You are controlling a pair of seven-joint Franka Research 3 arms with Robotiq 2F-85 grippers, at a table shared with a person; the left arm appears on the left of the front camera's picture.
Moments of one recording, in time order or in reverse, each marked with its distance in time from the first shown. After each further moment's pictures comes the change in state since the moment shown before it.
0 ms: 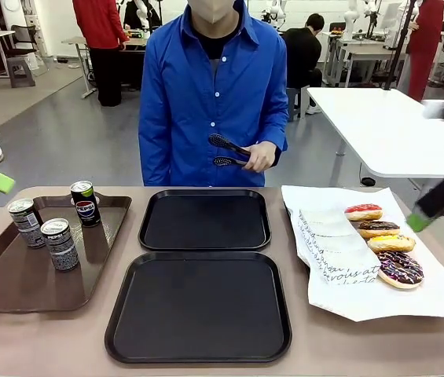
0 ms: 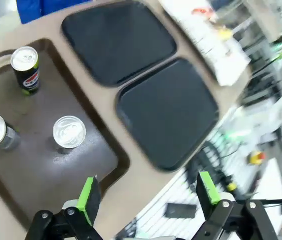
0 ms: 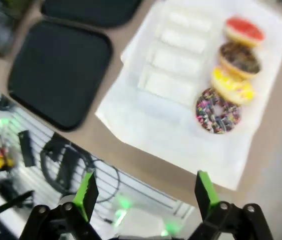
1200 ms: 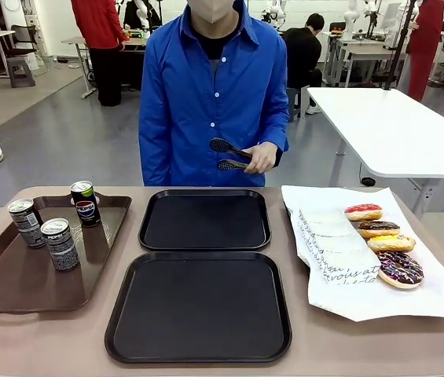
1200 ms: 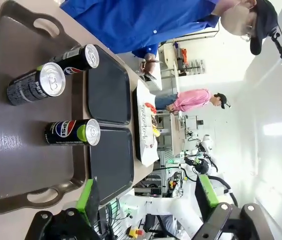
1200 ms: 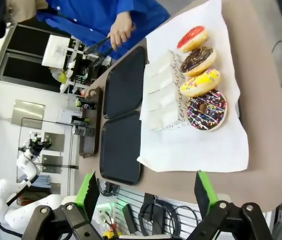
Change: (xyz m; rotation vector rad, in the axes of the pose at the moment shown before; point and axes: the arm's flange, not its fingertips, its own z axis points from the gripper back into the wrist) left arm -0.092 0.158 0.066 -0.418 -0.358 0.688; right arm -0.150 -0.170 0.027 0.491 -0.452 -0.608
